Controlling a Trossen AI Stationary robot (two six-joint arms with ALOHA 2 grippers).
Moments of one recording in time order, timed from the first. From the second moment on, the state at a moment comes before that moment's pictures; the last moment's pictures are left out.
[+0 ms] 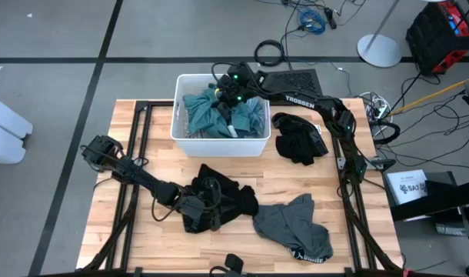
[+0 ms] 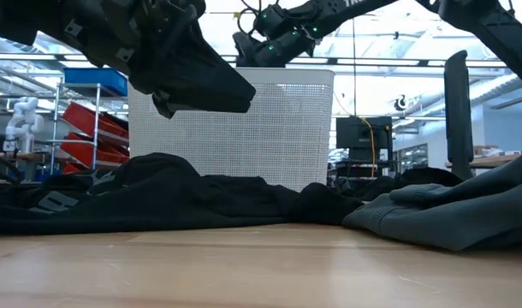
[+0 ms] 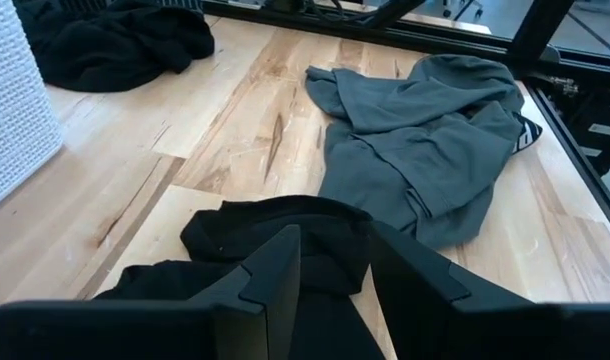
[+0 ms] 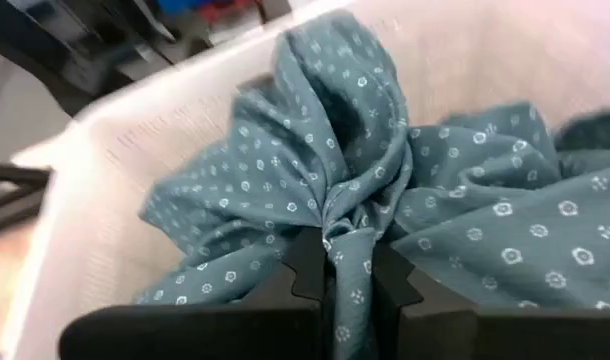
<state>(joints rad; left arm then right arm) -0.48 1.69 0.74 0.51 -0.50 -0.38 -0.49 2.11 2.00 -0.53 -0.37 0.11</state>
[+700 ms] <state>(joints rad) -0.45 1.69 0.74 0.51 -0.51 -0.38 -0.42 2.20 2.00 -0.76 -0.34 -0.09</state>
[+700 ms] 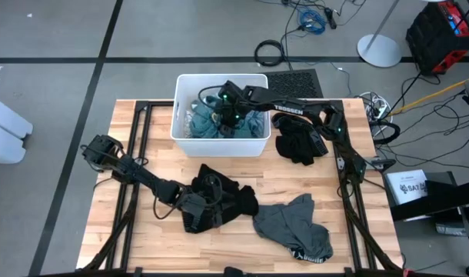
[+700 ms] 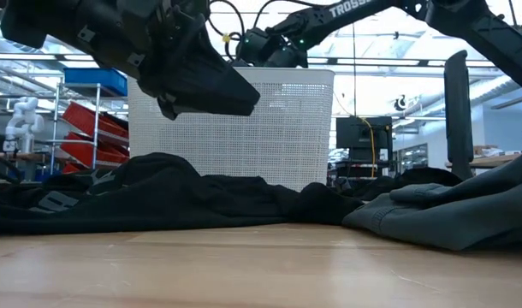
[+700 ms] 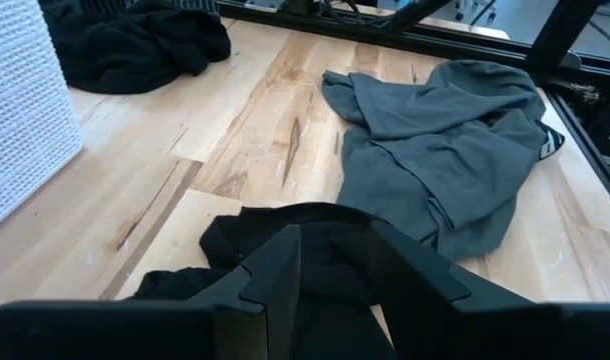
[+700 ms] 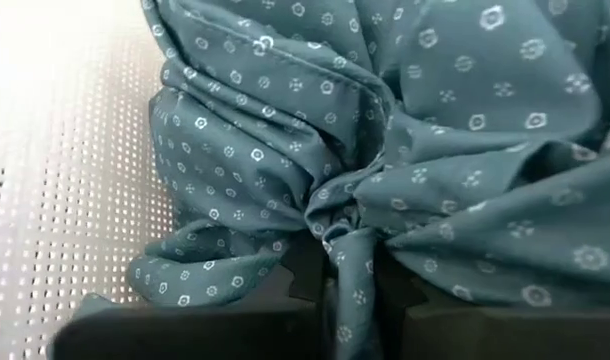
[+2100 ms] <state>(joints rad) -0.45 1.69 0.74 0.49 -0.50 -0.38 -0.19 1.56 2.00 -1.47 -0.35 0.06</state>
